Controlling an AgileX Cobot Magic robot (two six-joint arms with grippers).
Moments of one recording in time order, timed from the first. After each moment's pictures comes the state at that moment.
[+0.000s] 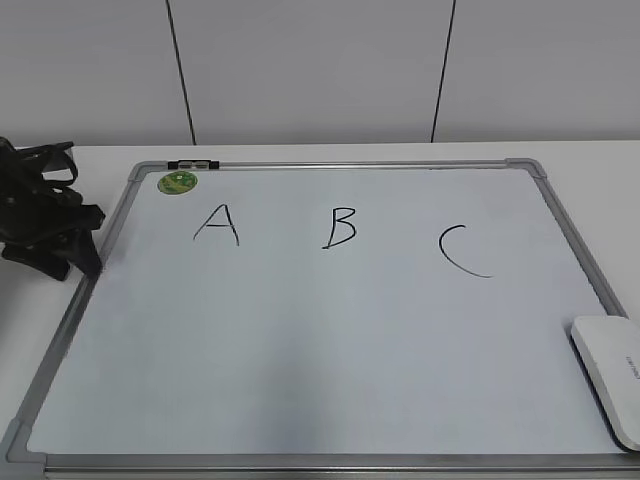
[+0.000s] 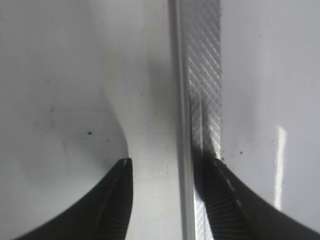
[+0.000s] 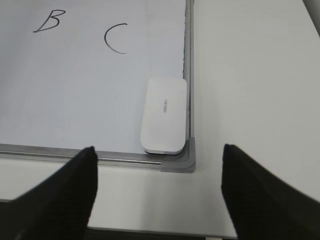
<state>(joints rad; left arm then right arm) 0.03 2.14 -1.45 -0.31 0.85 0.24 -0.03 -0.02 -0.49 0.08 1.14 -0.14</state>
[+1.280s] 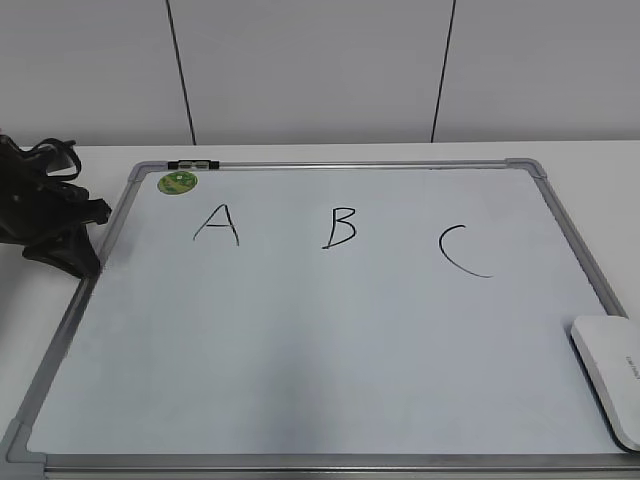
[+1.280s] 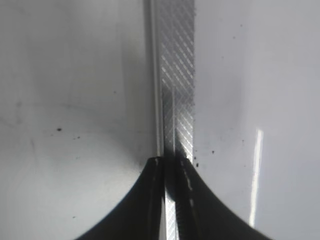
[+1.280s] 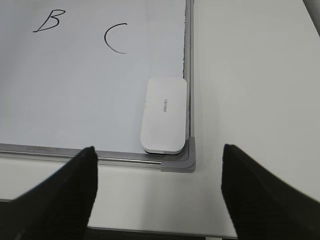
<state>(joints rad) 0.03 2.15 -1.45 -0.38 0.88 0.25 -0.03 -0.02 -0.49 0.08 1.14 -0.14</state>
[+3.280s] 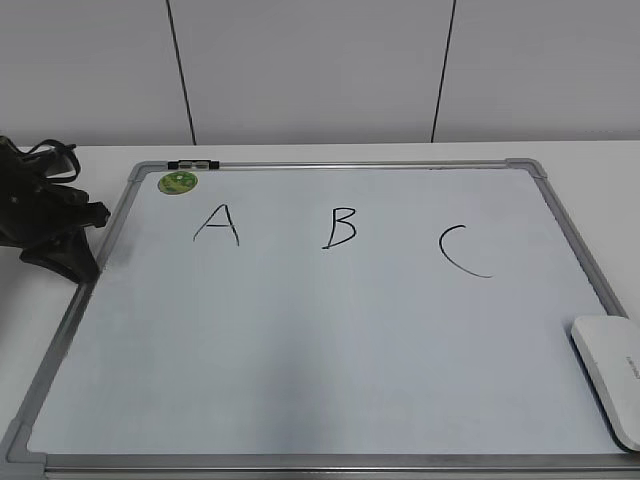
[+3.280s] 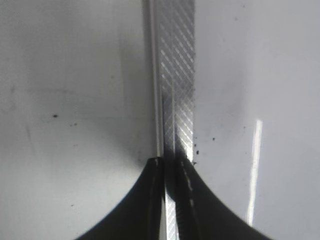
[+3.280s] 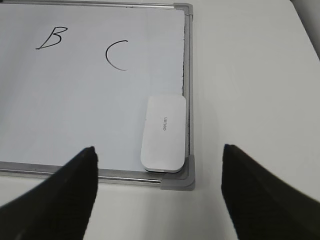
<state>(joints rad) 0.03 2.15 -1.45 -0.38 0.91 0.25 -0.03 0.06 -0.52 0.08 1.07 -0.14</state>
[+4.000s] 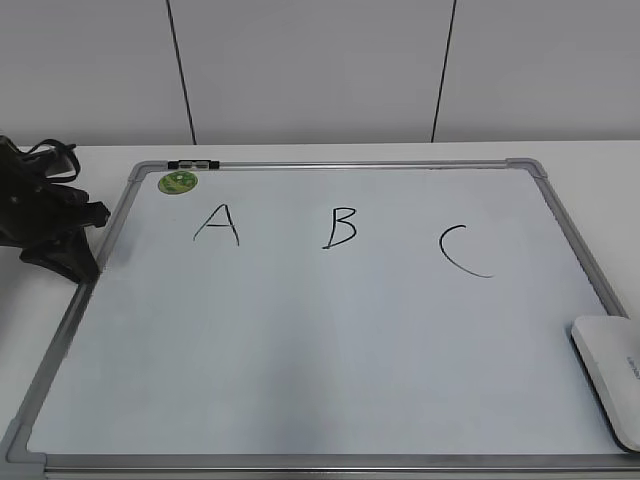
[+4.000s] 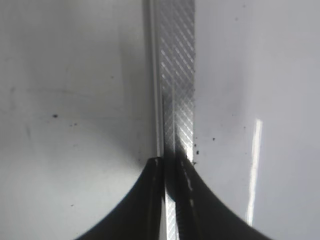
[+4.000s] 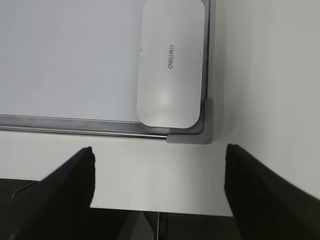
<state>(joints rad) 0.03 2.15 -1.45 -0.38 0.91 0.25 -0.03 0.83 -0.54 0.11 0.88 -0.14</state>
